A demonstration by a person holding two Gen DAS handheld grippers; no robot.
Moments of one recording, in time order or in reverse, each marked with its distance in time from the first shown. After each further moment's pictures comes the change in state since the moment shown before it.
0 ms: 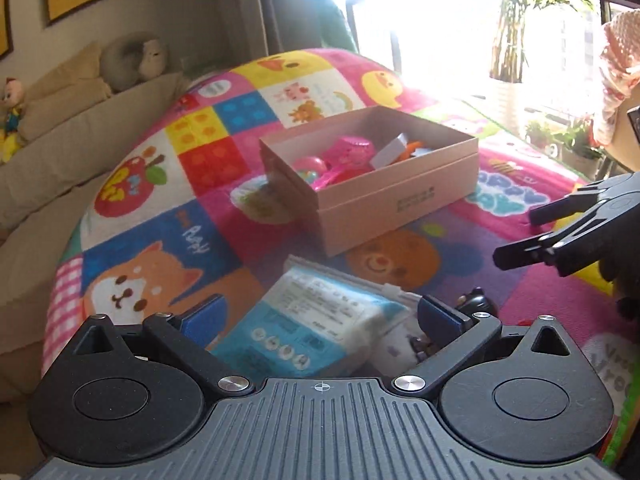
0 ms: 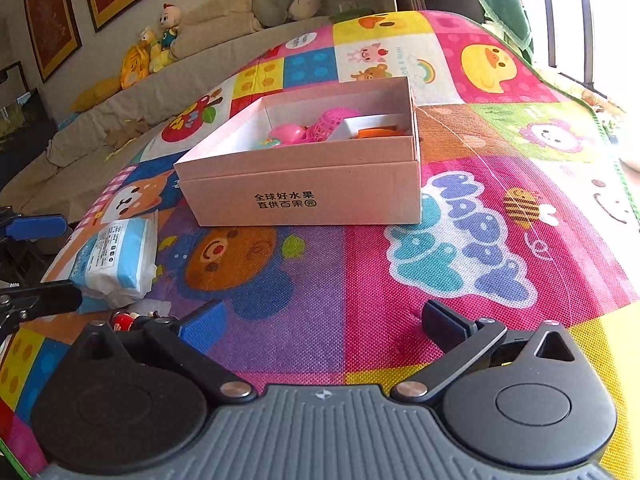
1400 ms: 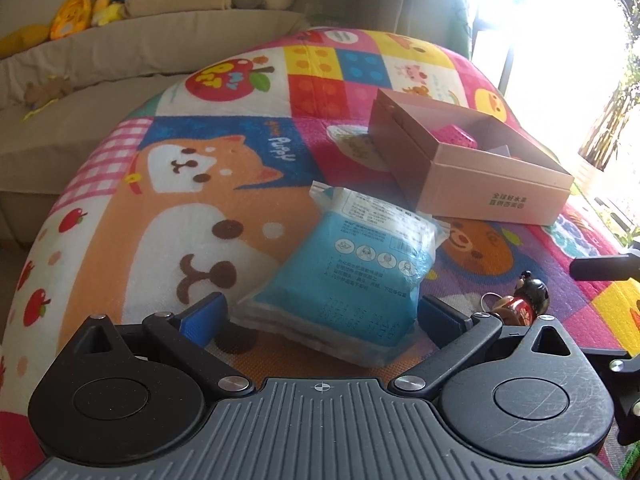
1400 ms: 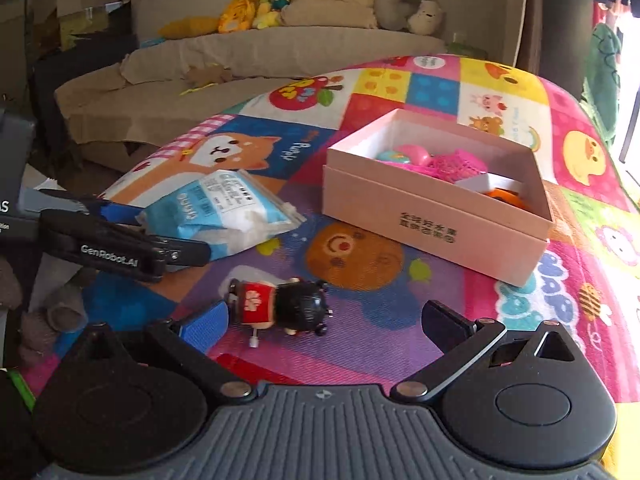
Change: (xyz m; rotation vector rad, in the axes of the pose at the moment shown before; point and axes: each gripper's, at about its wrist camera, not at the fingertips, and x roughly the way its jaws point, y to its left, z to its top) left arm -0.003 0.037 -0.054 -0.439 0.024 0.094; right arm -0.011 0.097 -0.004 -0.390 0.028 0.122
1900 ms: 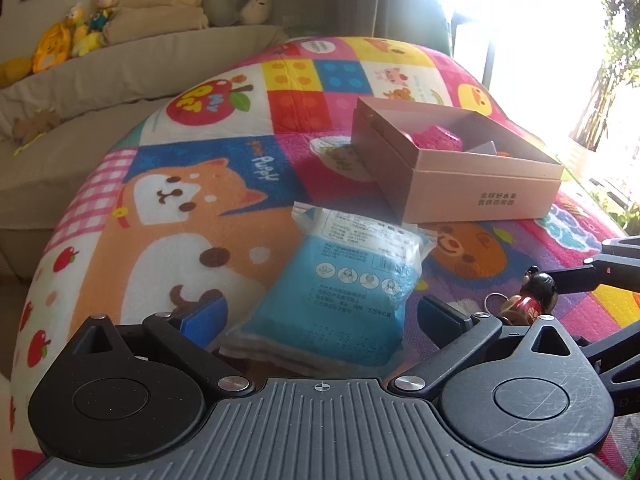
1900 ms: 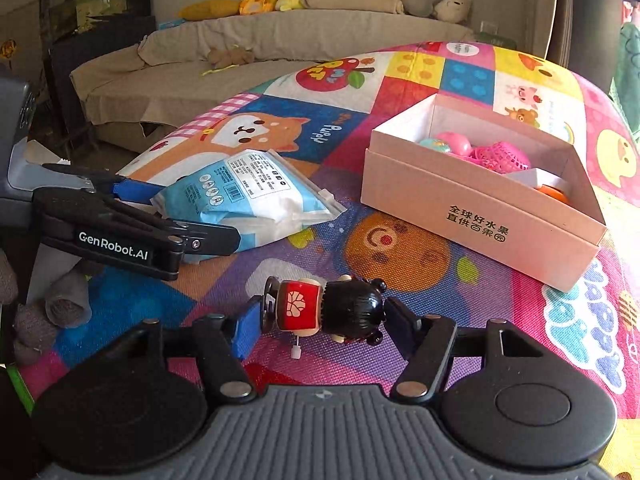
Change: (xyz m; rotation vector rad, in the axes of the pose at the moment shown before) left arm 0.003 -0.016 0.010 0.130 -0.038 0.012; right arm 0.019 0.005 0.001 -0.017 0.046 0.003
